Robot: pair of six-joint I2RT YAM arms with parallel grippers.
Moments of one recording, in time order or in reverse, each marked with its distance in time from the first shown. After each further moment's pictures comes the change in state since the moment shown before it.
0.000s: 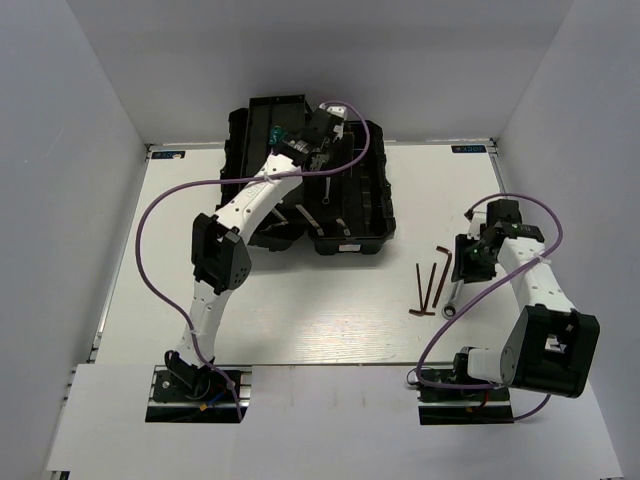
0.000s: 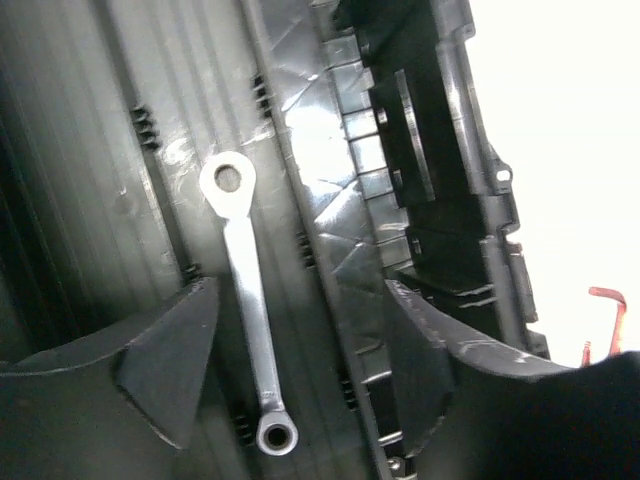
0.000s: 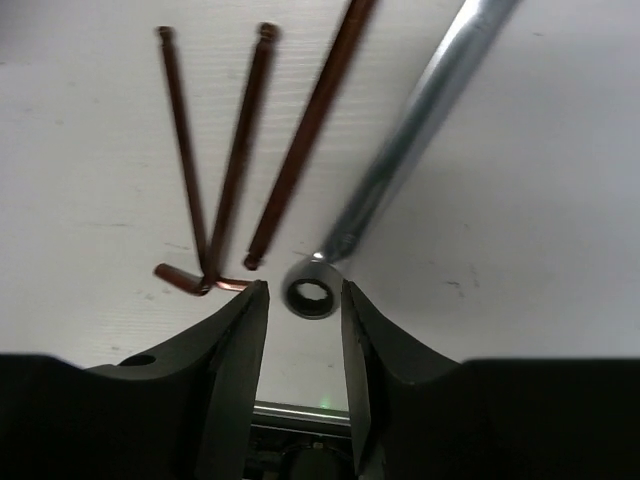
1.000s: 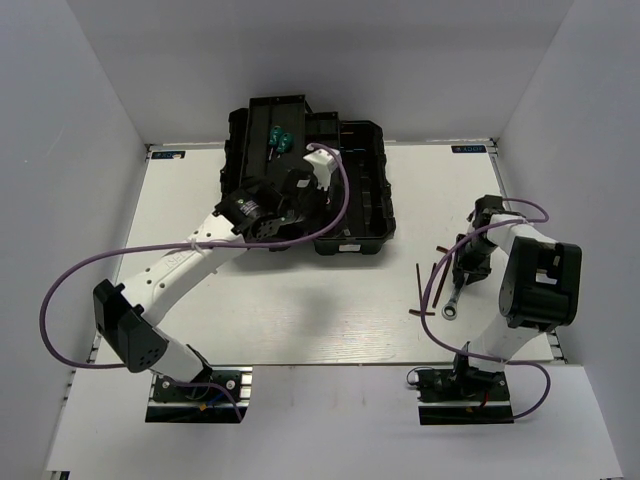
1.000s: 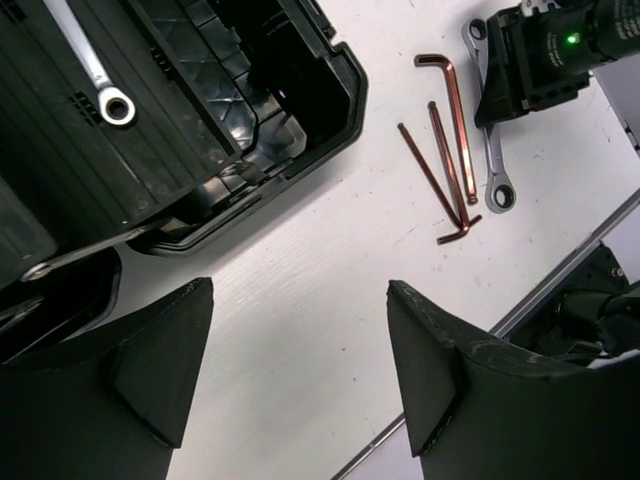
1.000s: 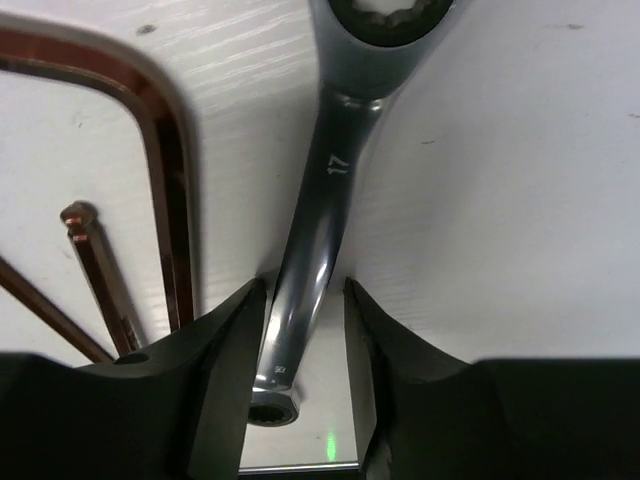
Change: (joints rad) left arm -0.165 -0.757 -0.782 0.158 0.197 0.053; right arm -0.014 0.387 0.085 0.140 0.190 0.155
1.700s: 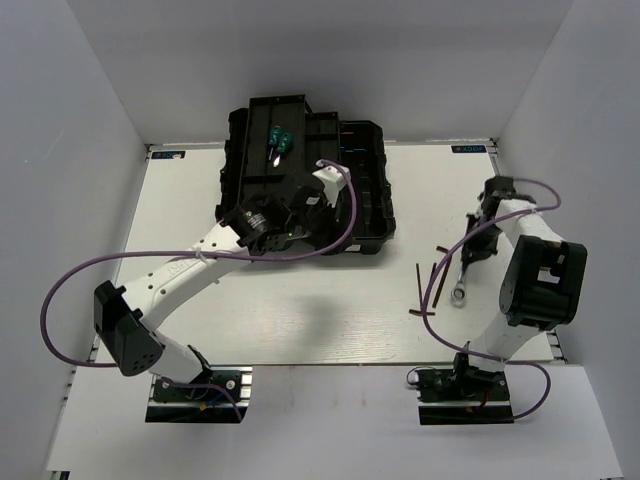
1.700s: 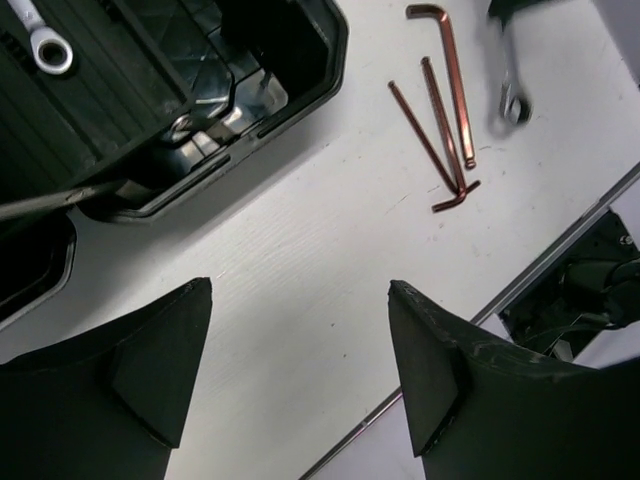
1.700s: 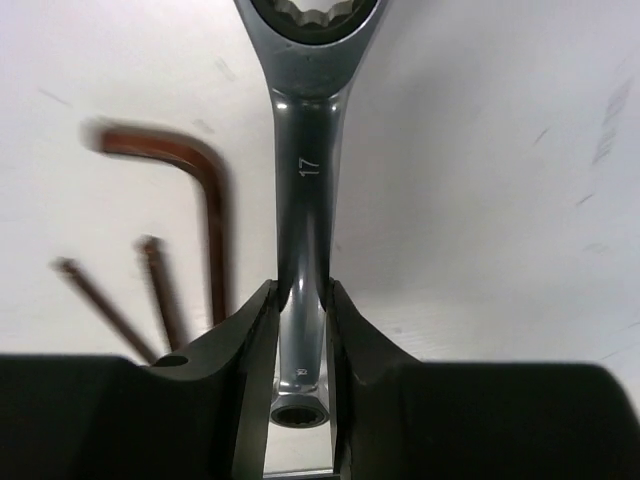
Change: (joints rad) left arm -0.084 -0.015 -0.051 -0.003 -0.047 -0.023; right arm -0.014 0.016 0.119 -0.050 0.009 0.053
